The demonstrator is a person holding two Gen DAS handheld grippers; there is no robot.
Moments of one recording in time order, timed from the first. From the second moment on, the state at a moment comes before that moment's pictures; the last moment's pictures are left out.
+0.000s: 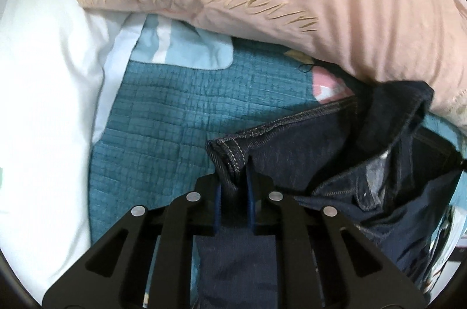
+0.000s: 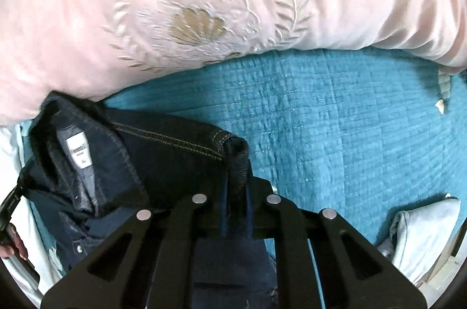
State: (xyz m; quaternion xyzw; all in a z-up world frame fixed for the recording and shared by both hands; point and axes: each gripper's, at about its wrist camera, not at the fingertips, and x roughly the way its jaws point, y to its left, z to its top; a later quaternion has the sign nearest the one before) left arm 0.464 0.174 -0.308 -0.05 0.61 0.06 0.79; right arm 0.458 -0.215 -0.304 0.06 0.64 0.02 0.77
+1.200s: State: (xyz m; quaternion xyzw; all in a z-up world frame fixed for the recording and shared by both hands) left arm 0.261 0.177 -0.198 -0.04 0.53 0.02 0.85; right arm 0.248 -0.247 -0.179 0.08 0.56 0.08 0.82
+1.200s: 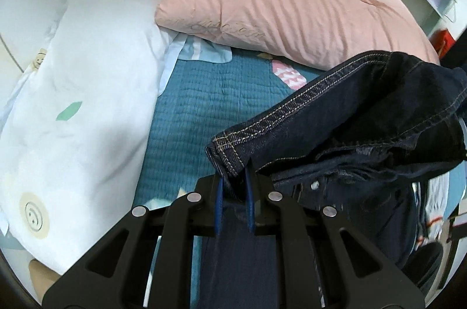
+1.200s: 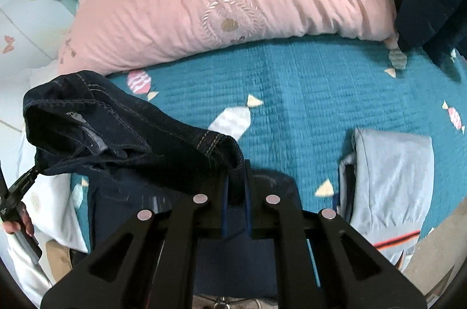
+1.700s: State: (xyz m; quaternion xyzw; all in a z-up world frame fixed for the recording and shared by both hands) left arm 0.114 0.187 -0.230 -0.02 0.55 -0.01 0.84; right arm 0.120 -0.265 -0.208 0.07 0.56 0.12 0.82
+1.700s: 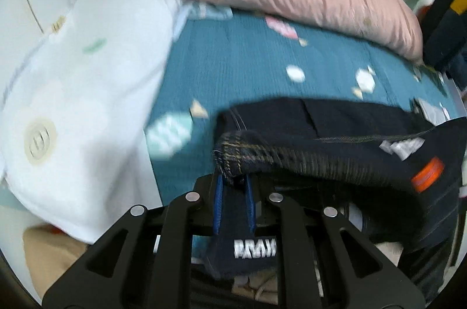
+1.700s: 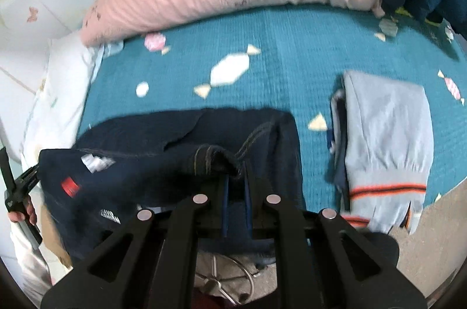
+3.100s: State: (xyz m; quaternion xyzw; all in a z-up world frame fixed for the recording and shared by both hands) left arm 0.068 0.163 -0.377 -0.11 0.66 0.01 0.74; right arm 0.077 -0.243 -0.404 0.04 0.69 0.04 0.72
